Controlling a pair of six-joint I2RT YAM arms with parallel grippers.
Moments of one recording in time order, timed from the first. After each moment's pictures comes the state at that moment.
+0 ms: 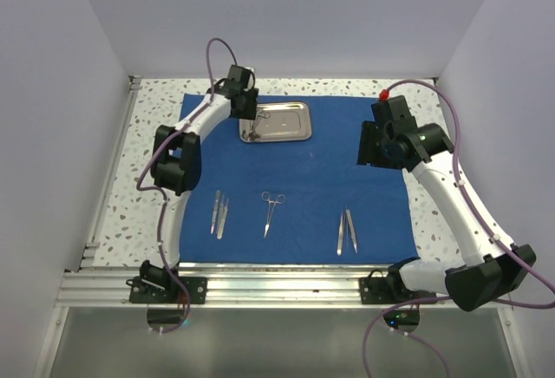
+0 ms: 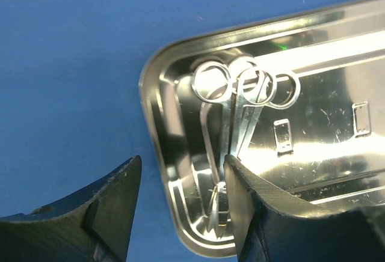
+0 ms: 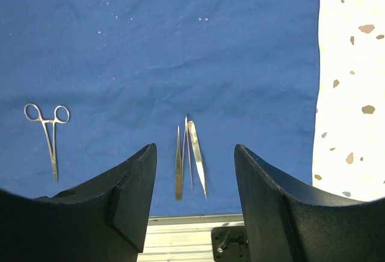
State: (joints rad) left arm -0.32 2.37 2.03 -0.56 -0.10 -0.17; right arm 0.37 1.27 1.40 -1.11 0.24 0.44
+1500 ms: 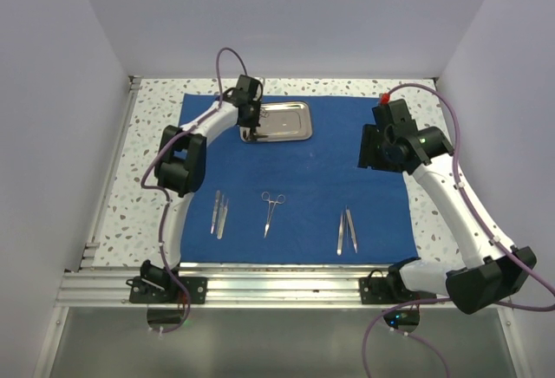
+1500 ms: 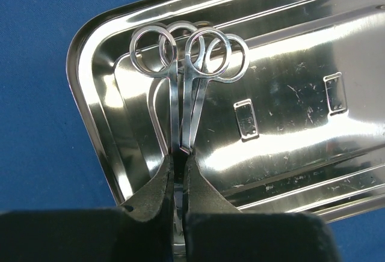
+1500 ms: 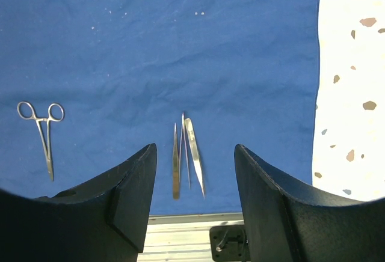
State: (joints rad) left arm -0.37 2.36 1.93 -0.47 -0.07 -0.18; right arm 0.36 1.25 1.36 -1.10 0.24 0.44
